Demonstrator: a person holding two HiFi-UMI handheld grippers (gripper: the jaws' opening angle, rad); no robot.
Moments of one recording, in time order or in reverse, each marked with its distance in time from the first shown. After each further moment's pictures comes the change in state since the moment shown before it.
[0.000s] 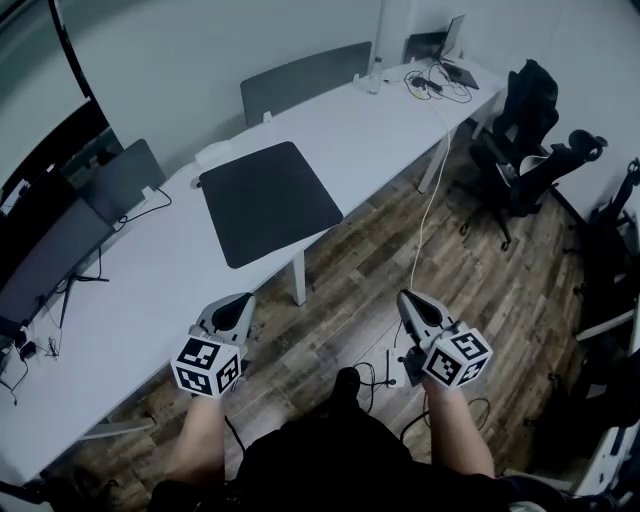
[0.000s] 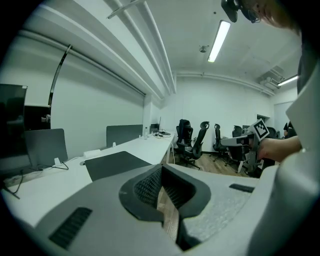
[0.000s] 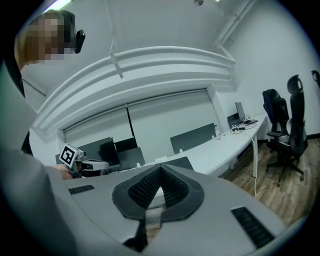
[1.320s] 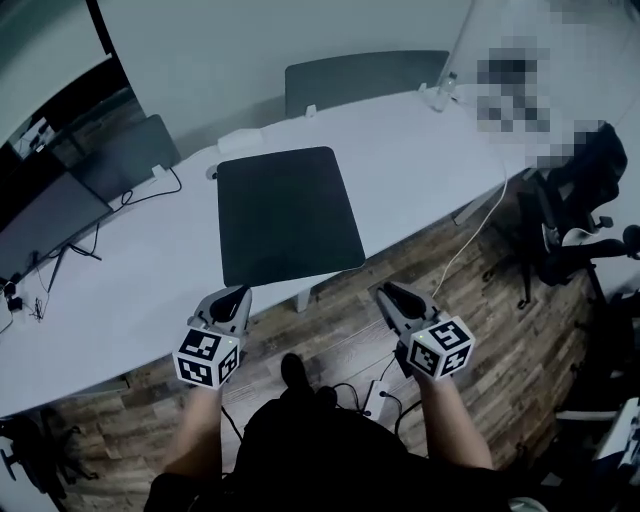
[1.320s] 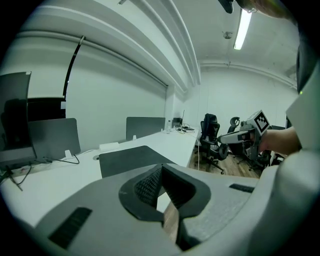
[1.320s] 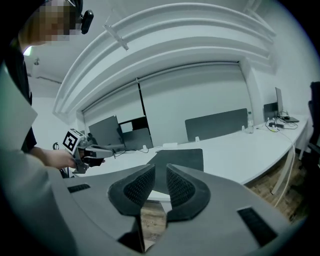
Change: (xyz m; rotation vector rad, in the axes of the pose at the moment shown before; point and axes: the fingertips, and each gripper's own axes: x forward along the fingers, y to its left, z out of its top) left arm 0.132 0.103 -0.002 -0.101 0.071 0.243; right arm 0.216 -0.089 0.007 -0.160 0.265 0.270
